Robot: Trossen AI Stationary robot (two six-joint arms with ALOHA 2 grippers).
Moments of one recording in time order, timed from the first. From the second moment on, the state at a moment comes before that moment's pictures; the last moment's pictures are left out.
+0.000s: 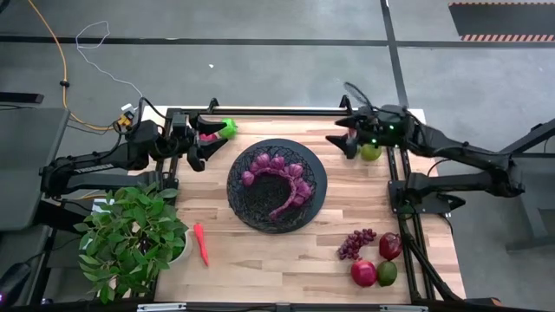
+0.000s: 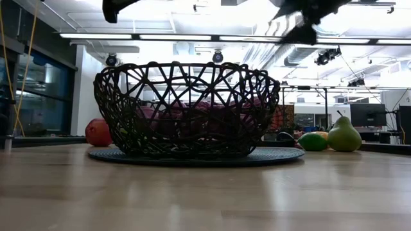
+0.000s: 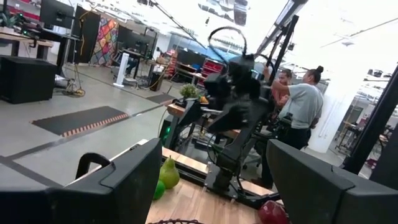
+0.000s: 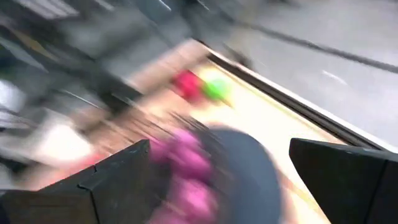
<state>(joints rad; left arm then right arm) 0.35 0.66 0.63 0.17 -0.01 -0.31 -0.38 0.93 0.94 -0.46 0.04 0.34</state>
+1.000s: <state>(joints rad) 0.35 0.67 0.63 0.17 -0.04 -0.31 -0.60 1.70 1.11 -1.04 0.24 0.10</state>
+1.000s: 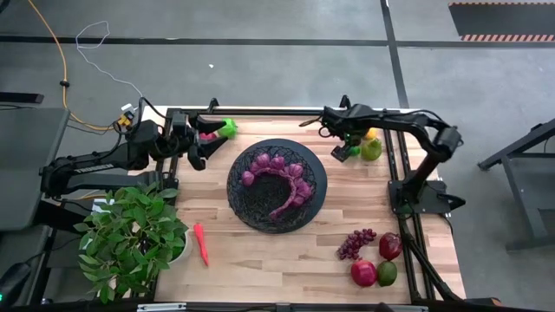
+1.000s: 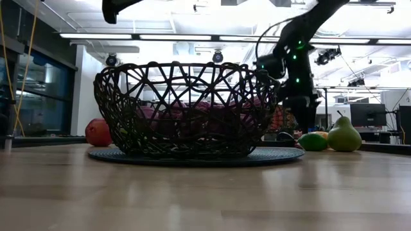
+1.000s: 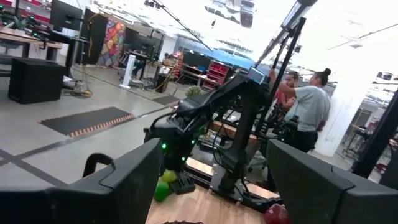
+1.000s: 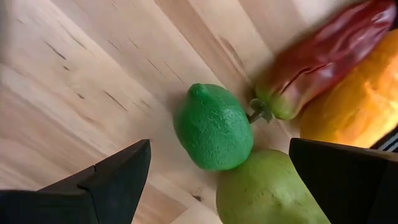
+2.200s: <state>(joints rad) 0.35 0.66 0.64 0.14 -0.04 -0.31 -0.60 1.76 1.11 -1.06 0.16 0.04</state>
